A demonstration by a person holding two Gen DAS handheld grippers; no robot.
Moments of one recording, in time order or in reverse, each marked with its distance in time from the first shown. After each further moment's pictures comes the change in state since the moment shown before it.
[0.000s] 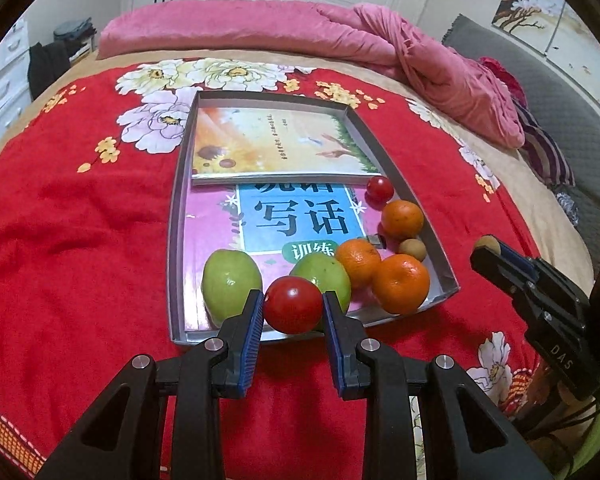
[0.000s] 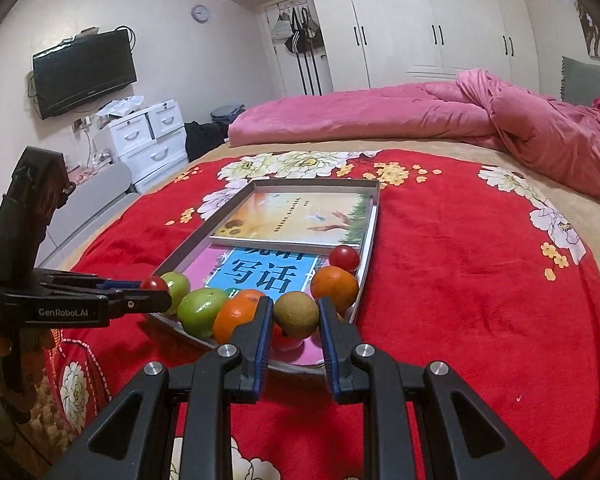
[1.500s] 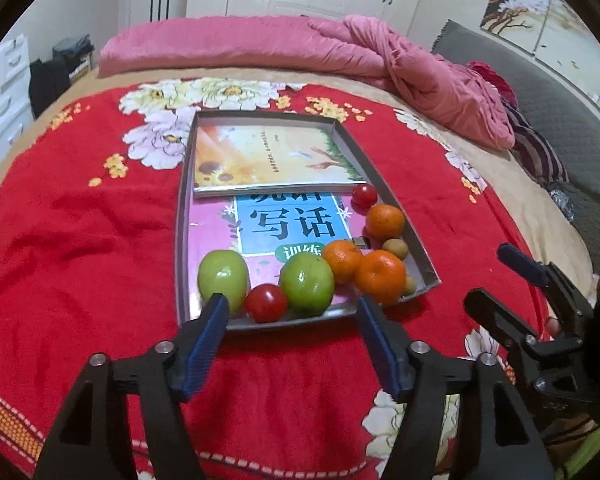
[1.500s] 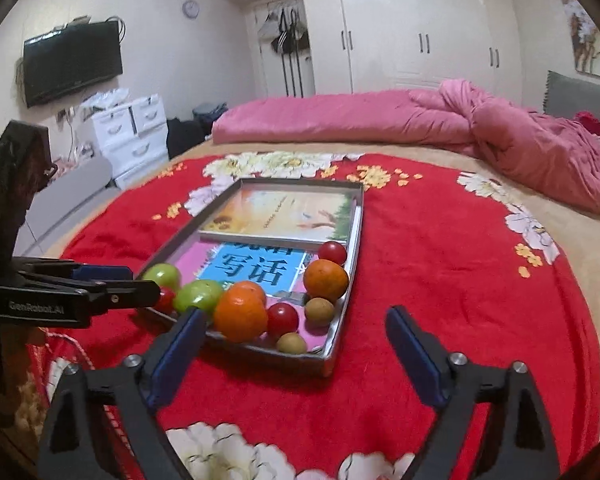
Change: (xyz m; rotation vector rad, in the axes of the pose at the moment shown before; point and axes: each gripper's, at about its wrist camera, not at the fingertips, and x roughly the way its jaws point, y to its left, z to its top) left arm -0.034 -0.009 -0.014 0.038 -0.063 0.008; right arm -0.021 0.023 -0.008 -0.019 -0.011 -0.116
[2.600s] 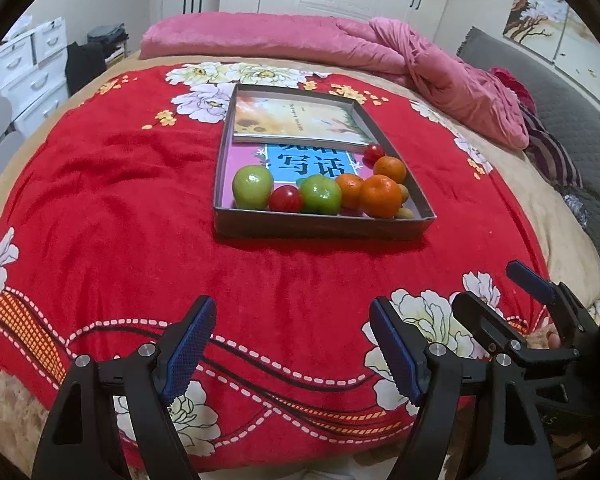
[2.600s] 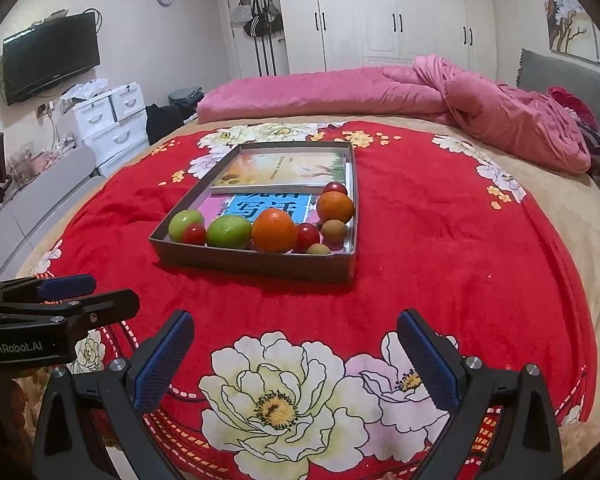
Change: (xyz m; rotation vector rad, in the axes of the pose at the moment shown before) left arm -0.041 -0.005 -0.071 -0.078 0.003 0.075; right arm -0.040 0.039 -0.048 0.058 0.082 -0.080
